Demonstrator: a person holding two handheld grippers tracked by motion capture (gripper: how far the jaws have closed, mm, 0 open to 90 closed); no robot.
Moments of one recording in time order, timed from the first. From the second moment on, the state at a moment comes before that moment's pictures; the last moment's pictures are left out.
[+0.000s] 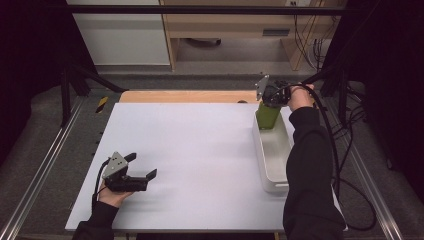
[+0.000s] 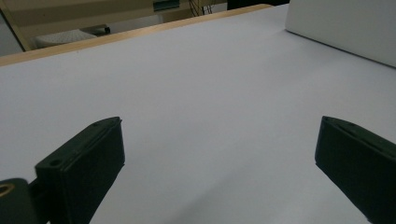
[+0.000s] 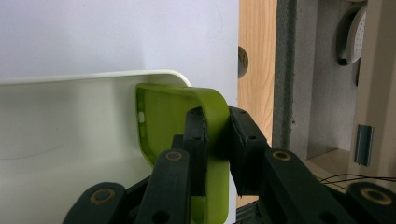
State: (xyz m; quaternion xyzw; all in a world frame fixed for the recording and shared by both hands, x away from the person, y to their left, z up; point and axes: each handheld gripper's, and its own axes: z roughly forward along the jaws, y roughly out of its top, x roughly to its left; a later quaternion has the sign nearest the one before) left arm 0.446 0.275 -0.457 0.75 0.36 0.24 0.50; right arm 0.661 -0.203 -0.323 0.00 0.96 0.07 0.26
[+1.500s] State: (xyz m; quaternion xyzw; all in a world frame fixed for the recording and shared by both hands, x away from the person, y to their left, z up) left arm 0.443 0.274 -0.455 0.75 0.36 0.24 0.51; right arm 0.583 -0.198 -0.305 0.16 0.87 0.31 0.34
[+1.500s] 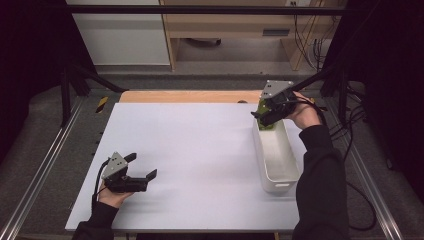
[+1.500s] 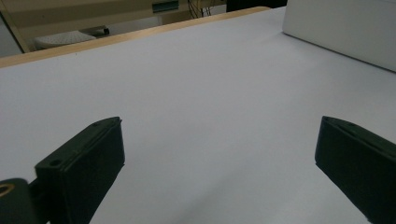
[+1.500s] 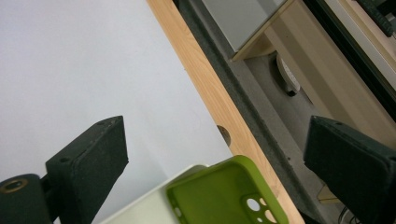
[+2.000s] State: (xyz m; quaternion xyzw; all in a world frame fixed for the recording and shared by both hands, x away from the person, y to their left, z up) left arm 0.443 0.274 -0.454 0.75 0.36 0.24 0.51; right arm 0.535 -0.197 -0.311 0.23 0.83 0.38 0.33
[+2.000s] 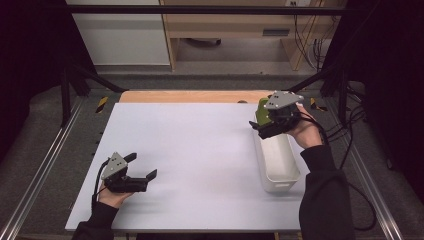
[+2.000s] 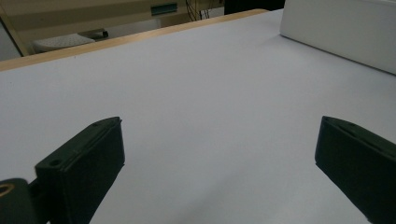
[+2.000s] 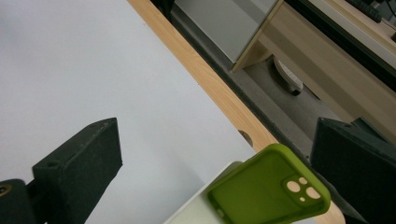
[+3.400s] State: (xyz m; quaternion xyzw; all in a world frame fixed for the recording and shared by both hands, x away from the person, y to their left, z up) left arm 0.439 0.271 -0.452 0.75 0.34 0.23 0.52; right arm 0.442 -0.244 -0.388 0.31 0.74 0.54 0.26
